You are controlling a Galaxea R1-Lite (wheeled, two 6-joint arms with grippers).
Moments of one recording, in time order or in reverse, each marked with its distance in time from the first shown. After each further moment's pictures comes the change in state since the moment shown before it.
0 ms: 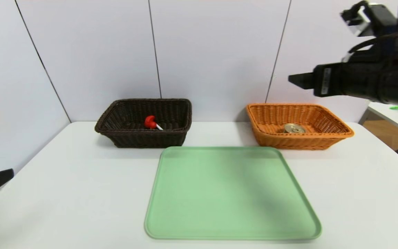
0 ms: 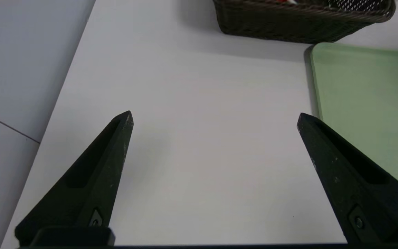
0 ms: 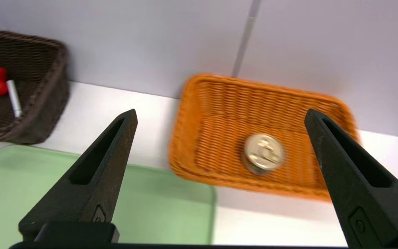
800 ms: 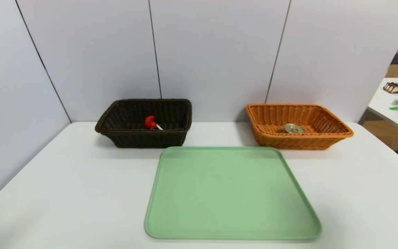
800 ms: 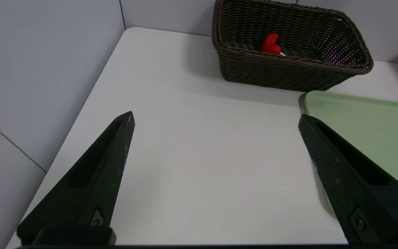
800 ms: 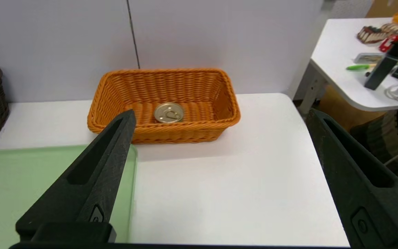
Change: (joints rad) left arm 0.043 -0.136 0.160 -0.224 0.000 0.010; right arm -0.277 -0.655 0.463 0.006 0.040 -0.006
